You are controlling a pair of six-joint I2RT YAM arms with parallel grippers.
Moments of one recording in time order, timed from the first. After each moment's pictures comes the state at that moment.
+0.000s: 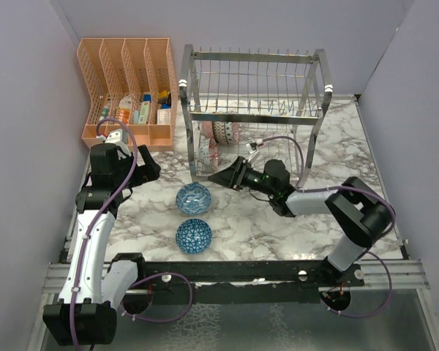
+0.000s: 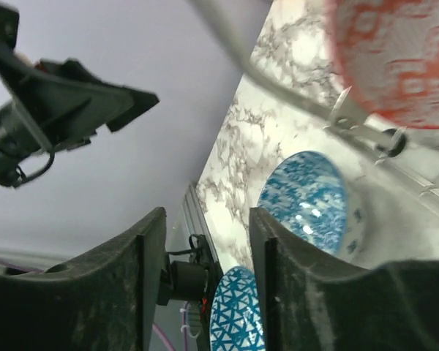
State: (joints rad) left arm 0.02 0.88 0.88 -0.62 0.18 -0.33; right arm 0.68 1.73 0.66 1.06 -0.43 1.10
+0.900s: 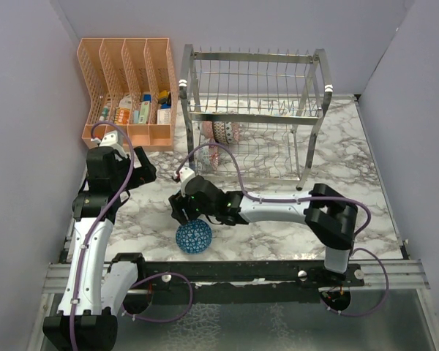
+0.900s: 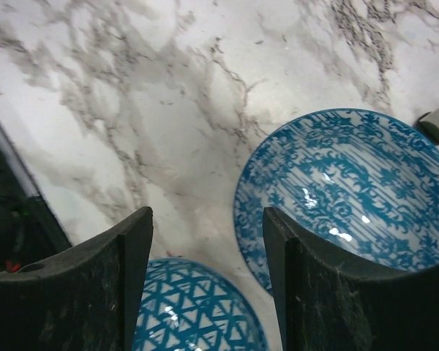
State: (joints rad) left arm 0.02 0.82 0.90 -0.67 0.12 -0.34; right arm 1.19 1.84 1.20 0.10 0.09 0.36
